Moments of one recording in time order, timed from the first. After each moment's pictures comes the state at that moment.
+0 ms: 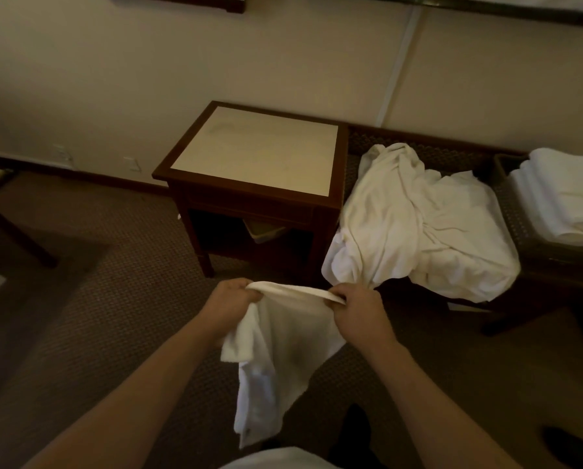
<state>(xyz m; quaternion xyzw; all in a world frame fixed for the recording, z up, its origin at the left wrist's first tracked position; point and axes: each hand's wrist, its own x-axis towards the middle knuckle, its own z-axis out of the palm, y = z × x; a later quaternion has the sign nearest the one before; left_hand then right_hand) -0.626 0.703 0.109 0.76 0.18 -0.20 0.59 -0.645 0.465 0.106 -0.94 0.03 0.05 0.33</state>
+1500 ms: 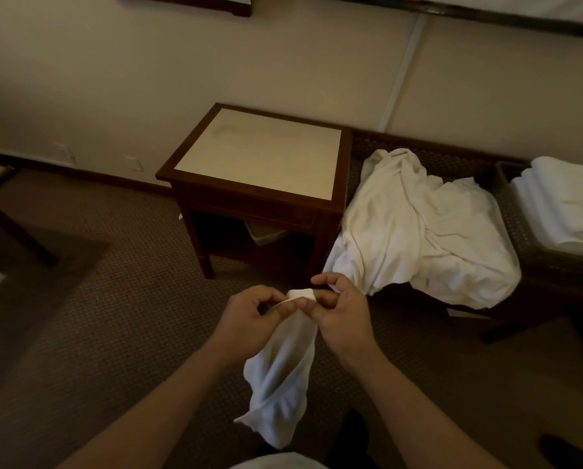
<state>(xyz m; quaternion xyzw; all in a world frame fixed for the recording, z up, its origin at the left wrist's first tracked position) -0.653 0.687 0.101 0.80 -0.05 -0.06 0.59 -0.662 0.511 0.135 -0.73 0.07 0.06 0.68</state>
